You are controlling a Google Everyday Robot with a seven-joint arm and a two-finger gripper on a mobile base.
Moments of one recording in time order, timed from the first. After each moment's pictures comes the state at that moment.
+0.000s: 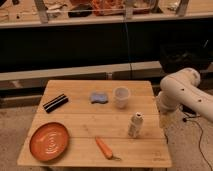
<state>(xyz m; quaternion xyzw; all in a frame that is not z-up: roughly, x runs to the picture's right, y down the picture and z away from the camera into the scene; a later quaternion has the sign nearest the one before) 0.271 0.135 0.706 -0.29 0.01 0.00 0.96</state>
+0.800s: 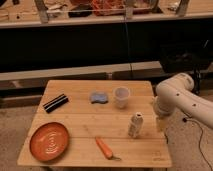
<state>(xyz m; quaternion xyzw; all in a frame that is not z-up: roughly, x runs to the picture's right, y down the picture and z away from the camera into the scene) 0.254 0.160 0.718 -0.30 0.00 -0.03 0.95</state>
